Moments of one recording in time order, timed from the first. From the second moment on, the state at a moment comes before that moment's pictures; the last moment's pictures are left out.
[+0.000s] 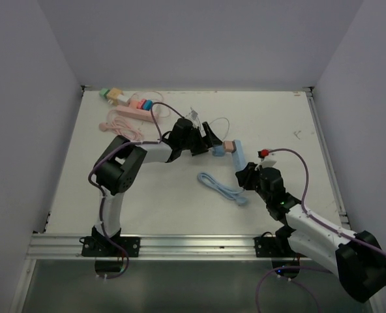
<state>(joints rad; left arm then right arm) -0.60 2.11 1.23 0.36 0.32 -0.94 0.51 0.90 0.22 0.25 0.16 0.51</state>
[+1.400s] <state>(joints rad) -0.72 1.49 0.76 0.22 -0.04 -1.13 0.58 1.09 0.24 0.47 -0.21 0.44</state>
